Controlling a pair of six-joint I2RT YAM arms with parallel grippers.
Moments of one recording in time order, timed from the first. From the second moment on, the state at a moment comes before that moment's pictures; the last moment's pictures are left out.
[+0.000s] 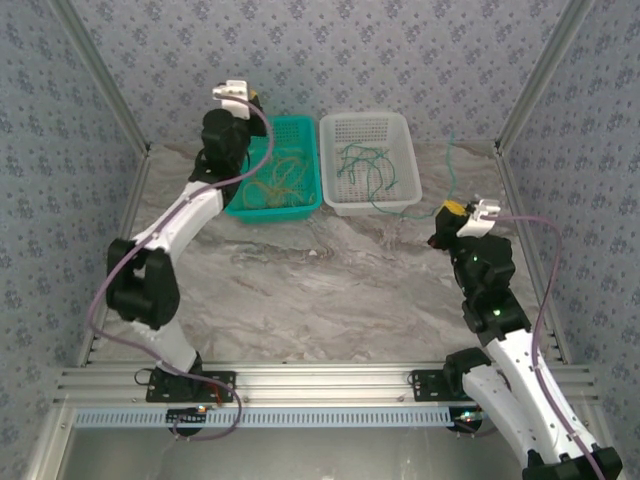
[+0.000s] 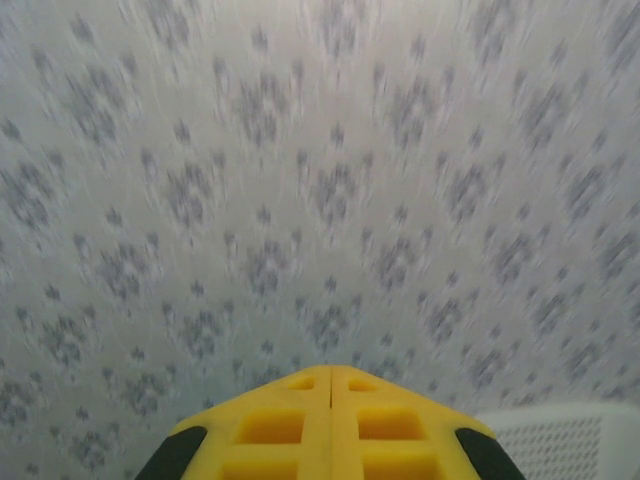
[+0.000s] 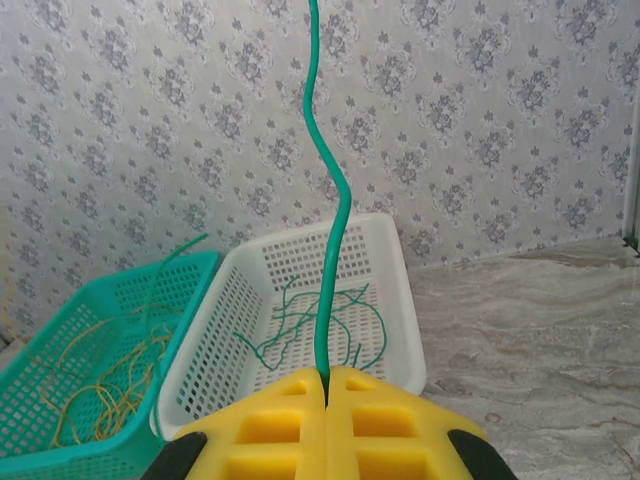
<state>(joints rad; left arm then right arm) -0.35 1.77 1.48 0.37 -0.18 -0.04 0.27 0.61 0.60 -0.01 0.16 0.27</state>
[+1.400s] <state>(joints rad) -0.73 1.13 0.87 -0.08 -0.50 -0.25 0.36 1.63 1.52 -0.47 0.46 0.31</state>
